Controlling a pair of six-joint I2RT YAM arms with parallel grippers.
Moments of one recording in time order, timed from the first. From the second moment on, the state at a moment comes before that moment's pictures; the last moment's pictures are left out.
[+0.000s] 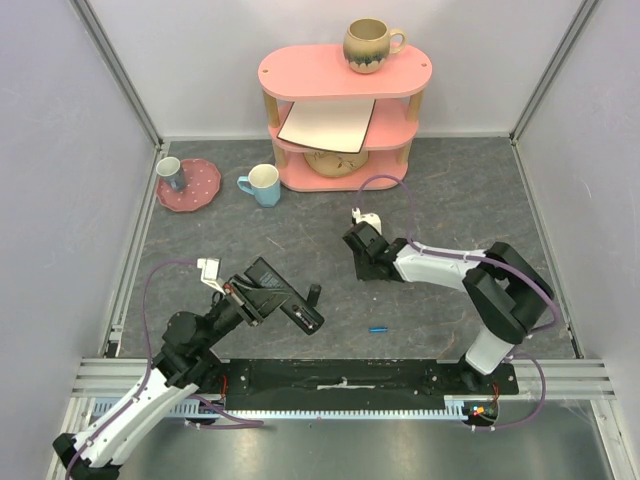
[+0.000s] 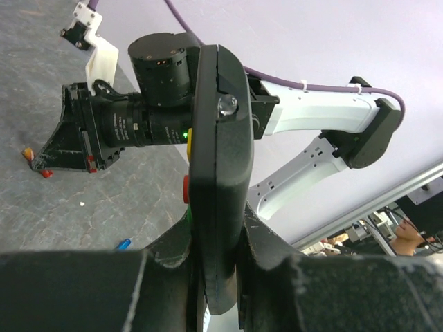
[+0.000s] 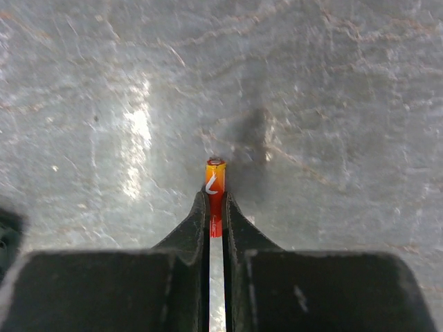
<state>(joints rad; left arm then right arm) -0.73 0.02 0.05 0.25 0.17 -1.05 0.78 1.70 0.94 -0.28 0.30 0.54</state>
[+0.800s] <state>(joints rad) -0.73 0.29 0.05 0.38 0.22 -1.05 0.78 1.54 0.86 -0.37 0.25 0.34</state>
